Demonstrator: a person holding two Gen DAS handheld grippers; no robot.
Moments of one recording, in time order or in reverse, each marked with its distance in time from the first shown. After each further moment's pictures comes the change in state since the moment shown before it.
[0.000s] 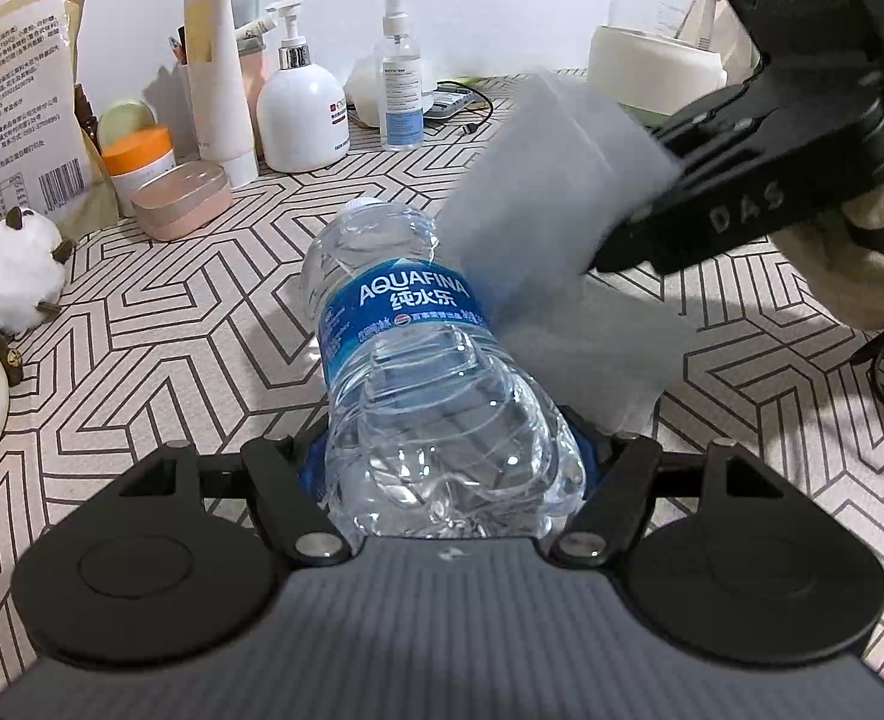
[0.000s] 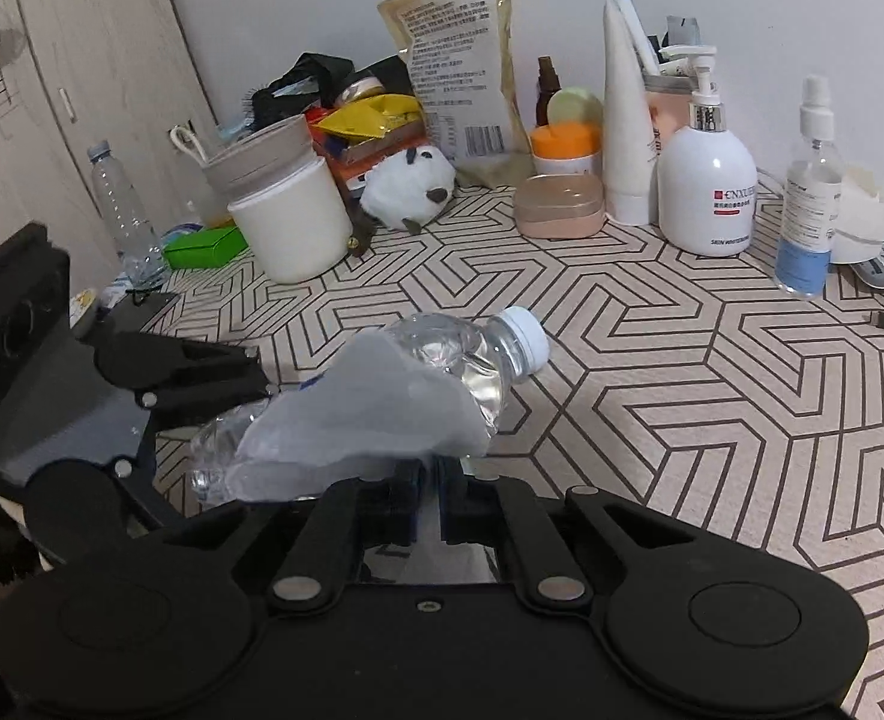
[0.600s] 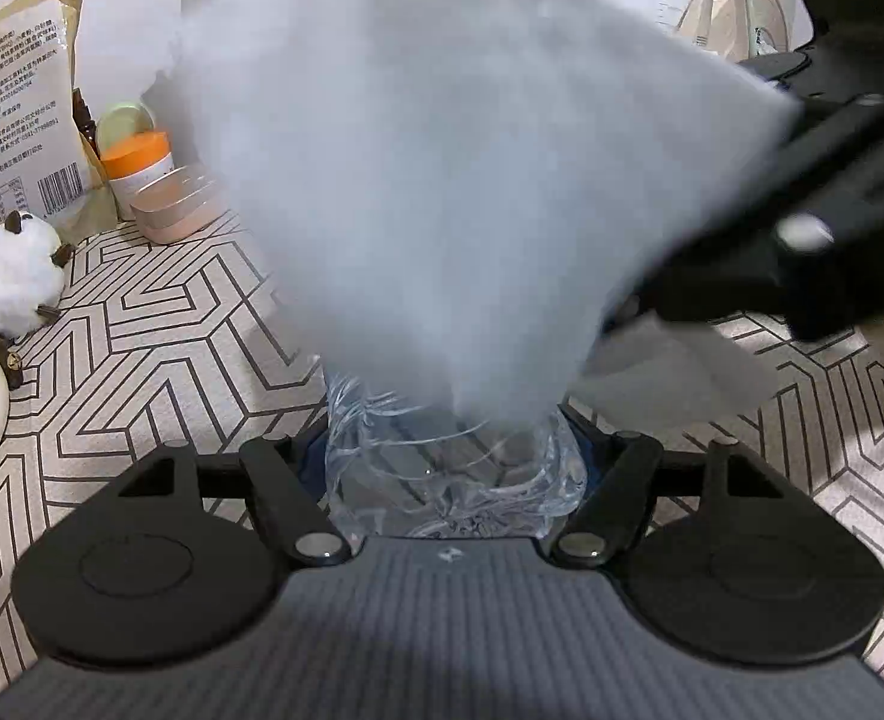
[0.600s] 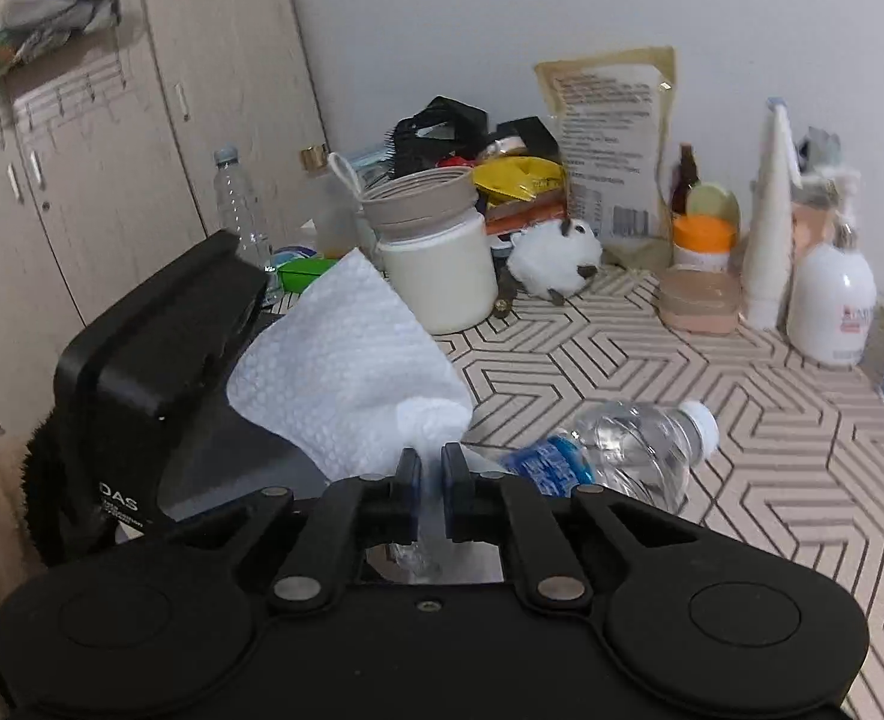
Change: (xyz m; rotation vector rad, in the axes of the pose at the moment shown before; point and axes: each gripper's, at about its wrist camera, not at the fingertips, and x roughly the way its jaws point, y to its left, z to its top) left arm -0.009 -0.013 -0.004 0.007 -0.001 -0.005; right arm -0.015 0.054 0.004 -0.127 -0.088 0.135
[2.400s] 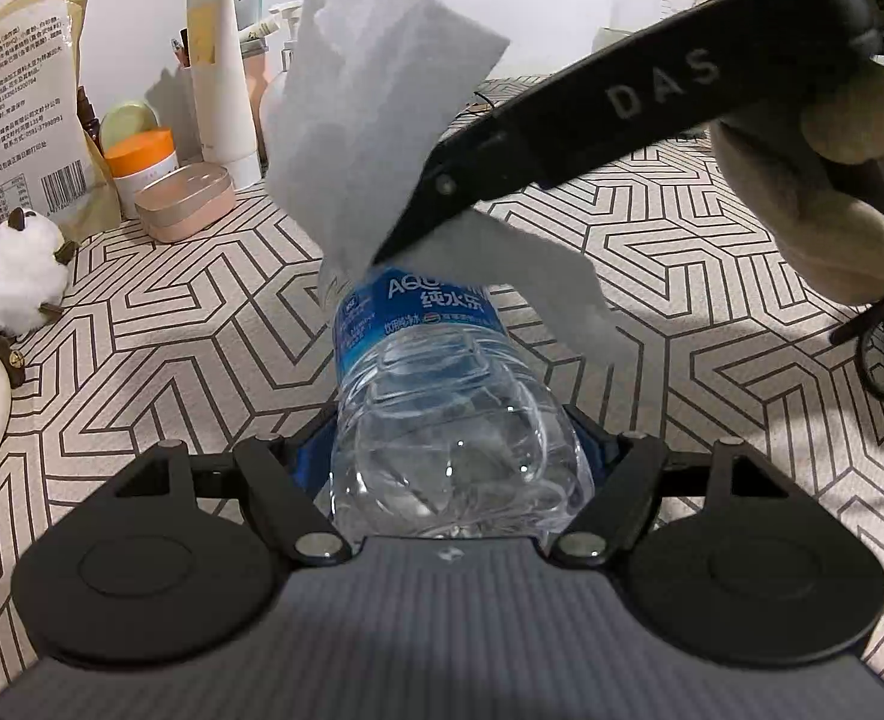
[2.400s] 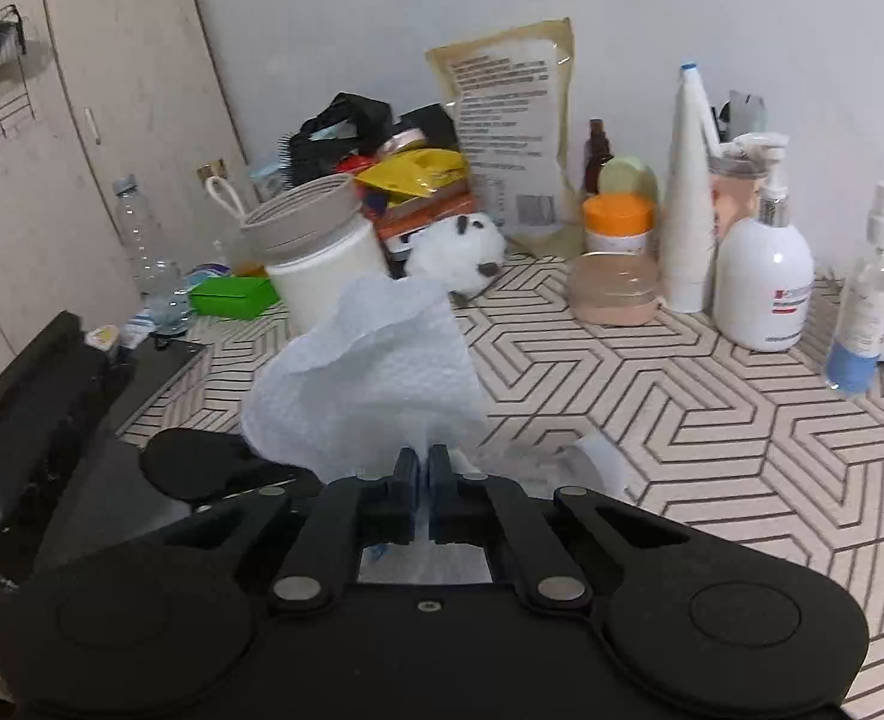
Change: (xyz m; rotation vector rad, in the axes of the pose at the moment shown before) left arm -0.009 0.042 0.000 0.023 -0.013 -0.034; right arm 0.017 -0.034 0.024 0.075 0.022 -0.125
